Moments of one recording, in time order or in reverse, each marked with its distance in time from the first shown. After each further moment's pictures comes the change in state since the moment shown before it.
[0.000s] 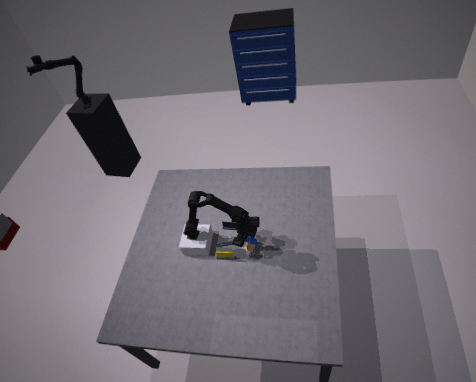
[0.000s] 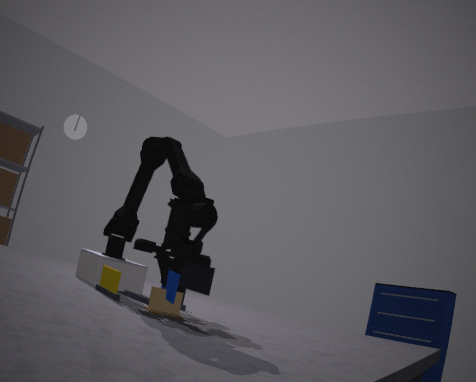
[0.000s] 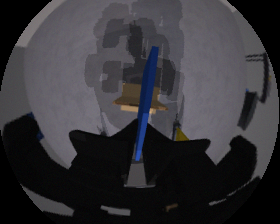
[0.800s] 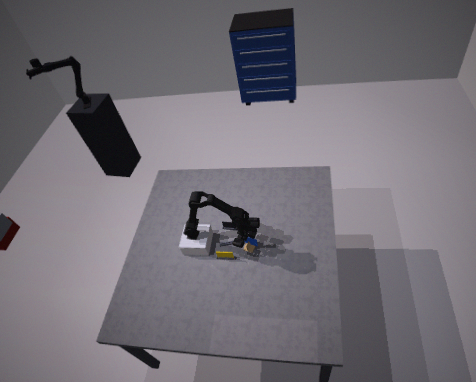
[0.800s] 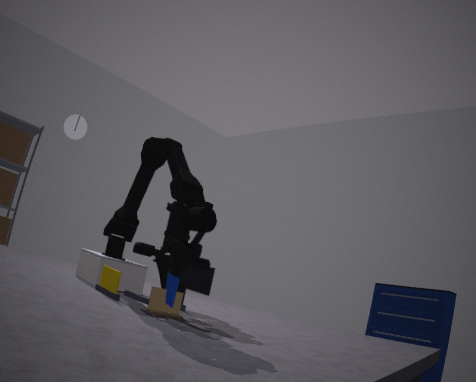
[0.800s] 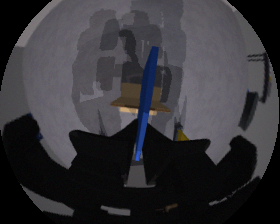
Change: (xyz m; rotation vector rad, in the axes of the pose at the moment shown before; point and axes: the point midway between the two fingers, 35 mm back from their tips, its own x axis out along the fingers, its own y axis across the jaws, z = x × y) arm 0.009 0.000 0.000 0.000 0.001 0.000
